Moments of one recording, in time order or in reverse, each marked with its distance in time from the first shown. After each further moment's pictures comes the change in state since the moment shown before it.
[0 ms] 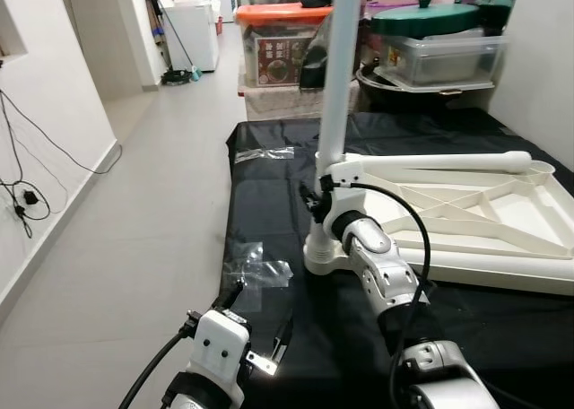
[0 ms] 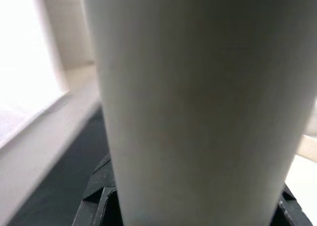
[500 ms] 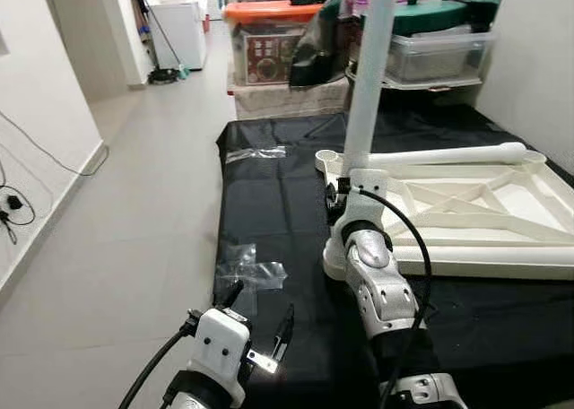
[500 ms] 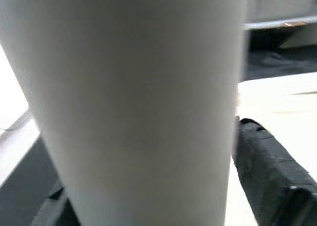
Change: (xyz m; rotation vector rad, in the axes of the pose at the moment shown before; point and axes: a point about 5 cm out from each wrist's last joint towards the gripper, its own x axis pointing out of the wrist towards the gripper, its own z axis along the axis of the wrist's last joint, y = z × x) left arm 0.001 -0.001 0.001 -0.004 -0.005 0.004; right arm -0.003 0.011 0.000 0.046 -0.065 0.030
